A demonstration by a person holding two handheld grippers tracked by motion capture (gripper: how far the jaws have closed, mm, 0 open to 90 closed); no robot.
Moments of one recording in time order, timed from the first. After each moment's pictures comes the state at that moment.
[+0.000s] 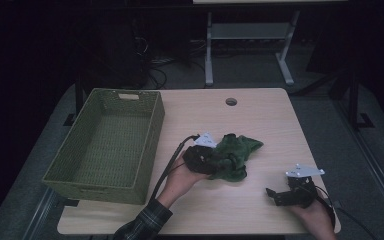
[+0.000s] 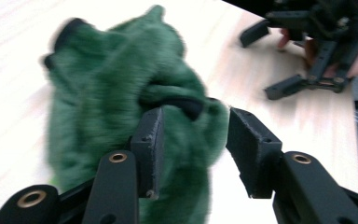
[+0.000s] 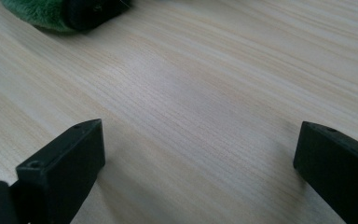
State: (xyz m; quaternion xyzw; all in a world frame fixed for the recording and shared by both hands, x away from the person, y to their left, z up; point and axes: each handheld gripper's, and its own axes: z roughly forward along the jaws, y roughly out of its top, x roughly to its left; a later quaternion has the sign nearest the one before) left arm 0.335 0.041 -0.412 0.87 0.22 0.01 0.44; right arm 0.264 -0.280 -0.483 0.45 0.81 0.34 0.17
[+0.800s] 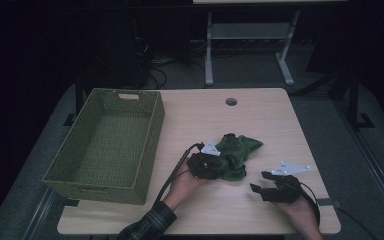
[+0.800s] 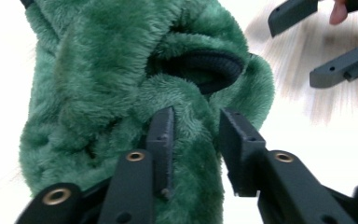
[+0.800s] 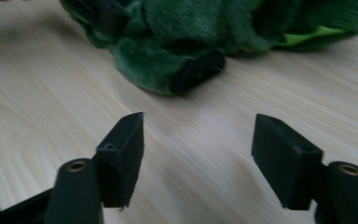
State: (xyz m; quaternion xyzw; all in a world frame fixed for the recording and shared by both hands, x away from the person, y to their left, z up) left arm 0.345 0.037 -0.451 0.89 0.23 0.02 0.39; right arm 0.269 -0.236 -0.469 0.39 0.82 0.40 0.12
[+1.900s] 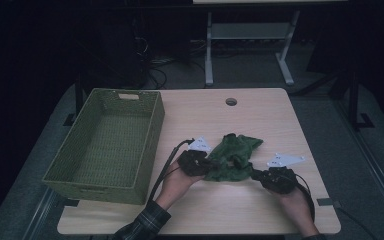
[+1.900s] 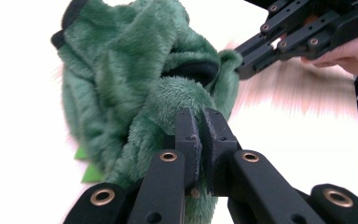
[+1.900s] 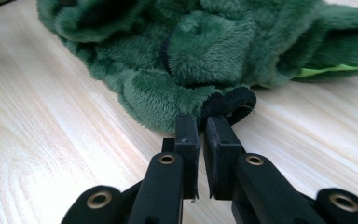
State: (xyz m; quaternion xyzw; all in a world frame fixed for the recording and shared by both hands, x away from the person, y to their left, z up) left arm 0.333 0.065 -0.418 0.87 0.23 0.01 0.44; right arm 0.286 -0.231 -0.456 0.38 0.82 0.41 0.12
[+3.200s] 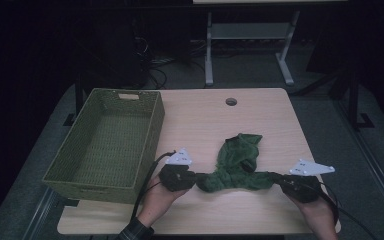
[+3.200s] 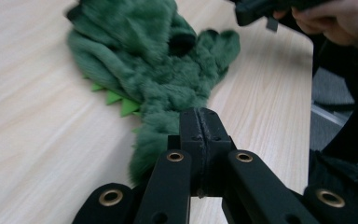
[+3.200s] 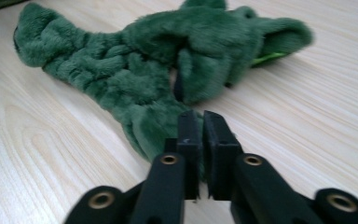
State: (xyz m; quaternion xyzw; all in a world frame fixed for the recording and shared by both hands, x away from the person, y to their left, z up) left arm 0.290 0.096 -0.416 0.86 0.23 0.00 0.45; right arm 0.255 -0.265 -0.434 0.38 0.81 0.41 0.17
